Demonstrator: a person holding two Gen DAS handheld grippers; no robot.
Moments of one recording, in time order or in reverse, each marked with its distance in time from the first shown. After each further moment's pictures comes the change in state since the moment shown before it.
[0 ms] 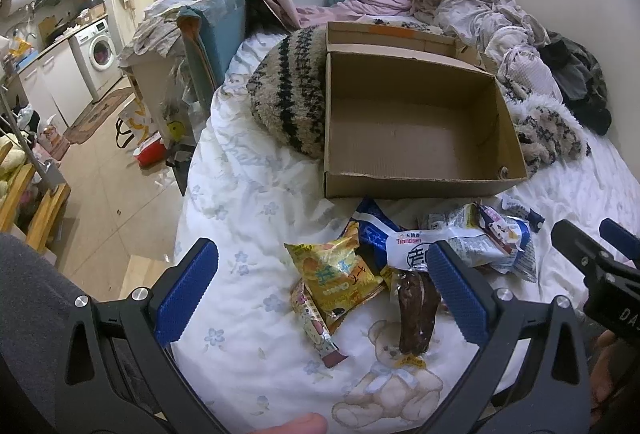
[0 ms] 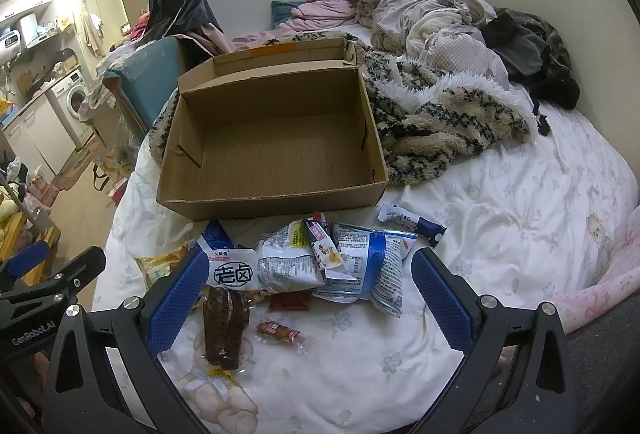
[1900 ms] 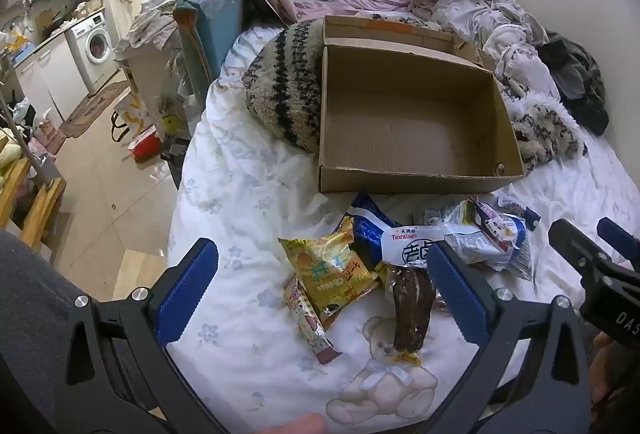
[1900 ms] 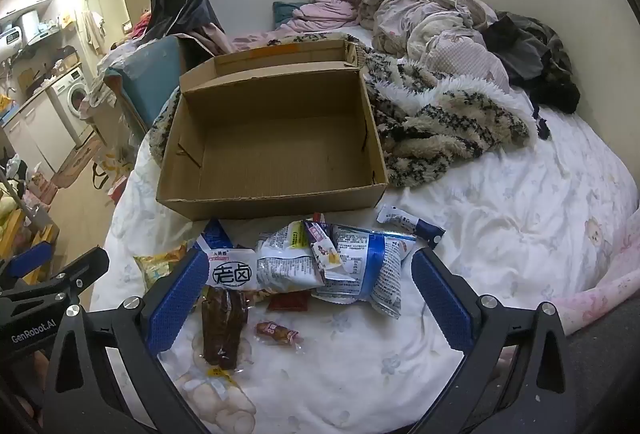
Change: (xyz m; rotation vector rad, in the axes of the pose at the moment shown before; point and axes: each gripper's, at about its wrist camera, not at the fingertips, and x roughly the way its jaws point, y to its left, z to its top) left arm 0.005 0.002 -0.001 -0.011 0.029 -0.030; right arm -0.001 -0.001 -0.001 -0.007 -0.005 -0.003
